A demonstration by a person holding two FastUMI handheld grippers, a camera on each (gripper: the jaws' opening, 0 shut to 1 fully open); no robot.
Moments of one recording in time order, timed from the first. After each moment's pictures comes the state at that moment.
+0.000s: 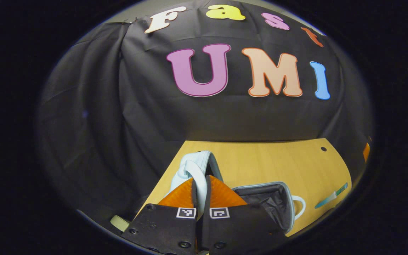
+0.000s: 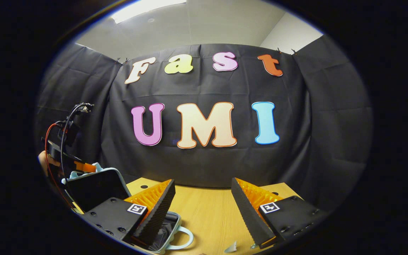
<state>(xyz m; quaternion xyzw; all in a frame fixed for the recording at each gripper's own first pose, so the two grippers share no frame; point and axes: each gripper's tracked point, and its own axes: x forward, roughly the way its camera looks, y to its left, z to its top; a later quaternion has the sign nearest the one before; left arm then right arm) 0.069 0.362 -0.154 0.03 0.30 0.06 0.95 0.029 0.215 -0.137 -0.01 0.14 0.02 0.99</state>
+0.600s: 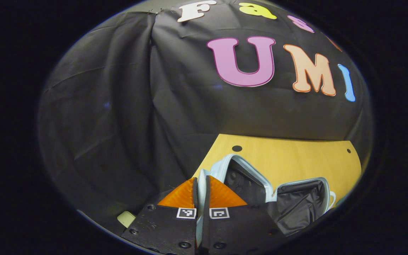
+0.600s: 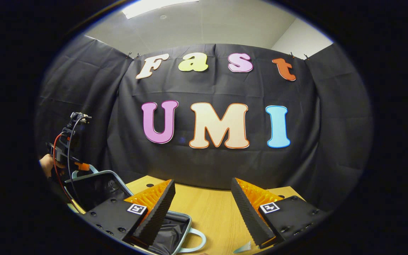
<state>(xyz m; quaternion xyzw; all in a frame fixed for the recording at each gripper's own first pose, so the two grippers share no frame) 0.061 0.486 -0.208 0.02 0.32 0.14 0.93 0.032 0.268 -0.142 -0.04 0.14 0.04 0.99</state>
